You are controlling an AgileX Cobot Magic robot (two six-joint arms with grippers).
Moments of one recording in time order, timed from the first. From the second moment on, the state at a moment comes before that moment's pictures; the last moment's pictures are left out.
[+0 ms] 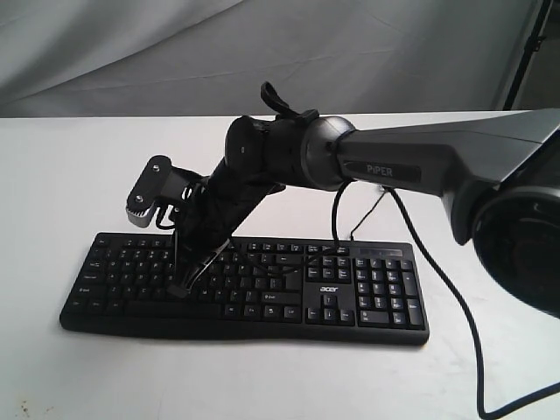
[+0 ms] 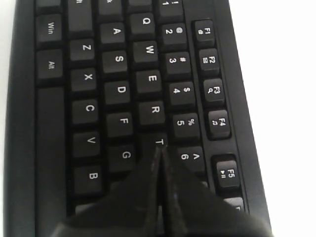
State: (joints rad) left arm -0.17 0.00 0.00 0.04 0.26 -0.02; right arm 0.75 2.31 -1.74 0.50 0.68 -0.98
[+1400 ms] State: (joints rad) left arm -0.17 0.00 0.00 0.04 0.26 -0.02; right arm 0.75 2.31 -1.74 0.50 0.67 -1.00
